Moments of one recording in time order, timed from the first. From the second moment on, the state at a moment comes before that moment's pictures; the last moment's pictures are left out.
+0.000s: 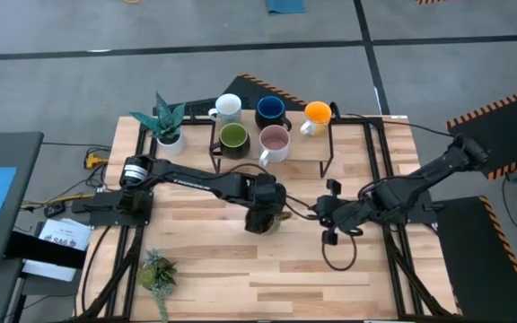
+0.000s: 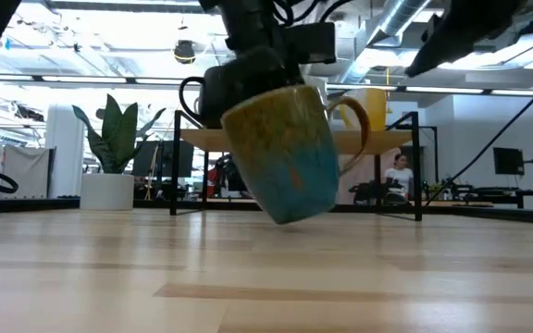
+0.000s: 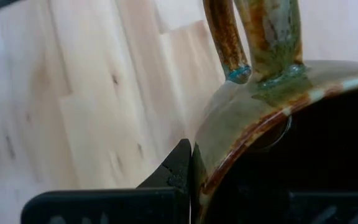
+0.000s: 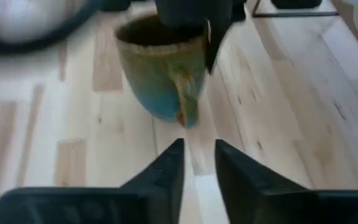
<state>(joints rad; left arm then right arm) -0.09 2.00 1.62 -0.67 -0.17 0.25 0.45 1.16 0.85 -0.50 0.48 0.40</state>
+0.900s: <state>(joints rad) -0.15 1.94 1.61 -0.63 -0.11 0.31 0.42 1.31 0.69 0.04 0.42 0.15</state>
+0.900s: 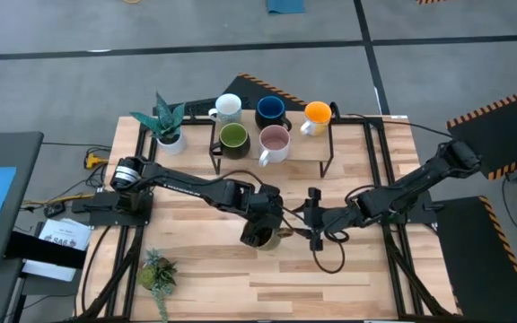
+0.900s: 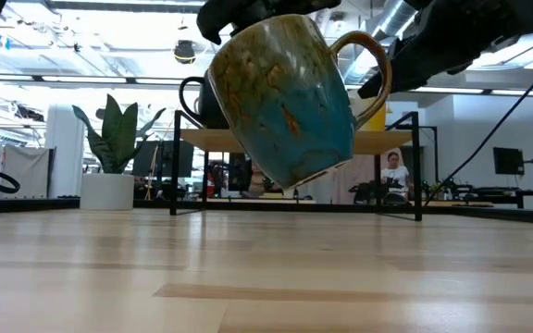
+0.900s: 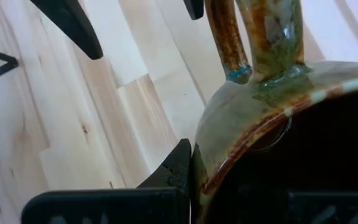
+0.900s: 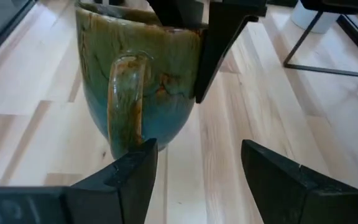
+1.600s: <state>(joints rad) -0.14 1.94 1.61 -0.60 -0.28 0.32 0.43 1.20 0.69 -0.05 0.44 0.15</state>
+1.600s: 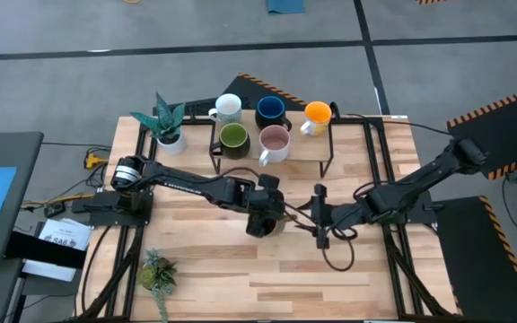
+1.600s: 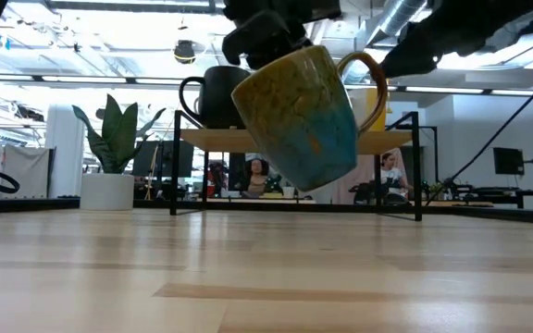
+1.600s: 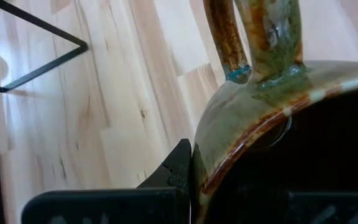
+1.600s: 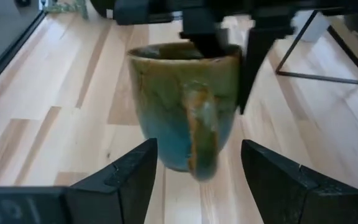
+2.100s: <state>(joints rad) -0.14 1.94 1.61 -0.57 -0.28 0.34 0.40 1.28 0.69 0.09 0.42 0.08</state>
